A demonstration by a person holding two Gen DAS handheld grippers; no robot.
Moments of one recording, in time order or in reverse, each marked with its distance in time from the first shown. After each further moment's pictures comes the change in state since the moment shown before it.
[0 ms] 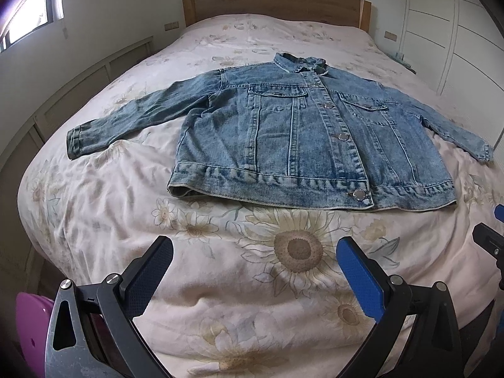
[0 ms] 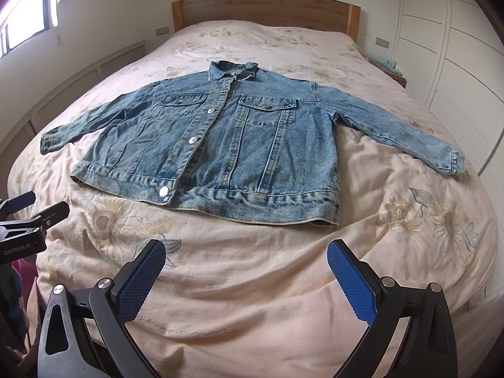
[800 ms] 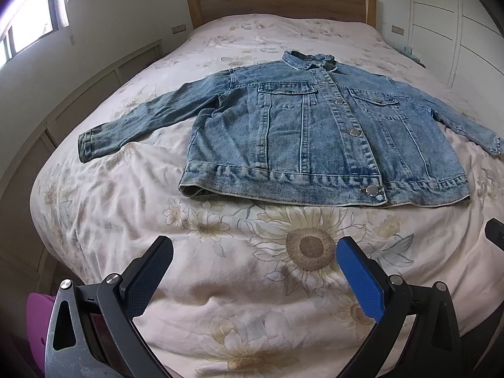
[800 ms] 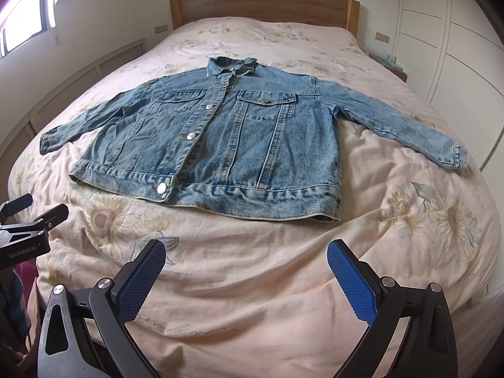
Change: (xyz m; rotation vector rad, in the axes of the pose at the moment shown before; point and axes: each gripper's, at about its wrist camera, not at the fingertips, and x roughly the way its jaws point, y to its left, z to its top) left arm 0.003 -0.005 -0.003 0.026 -0.004 0.078; right arm 0.005 -0.003 -0.002 0.011 0.013 0.005
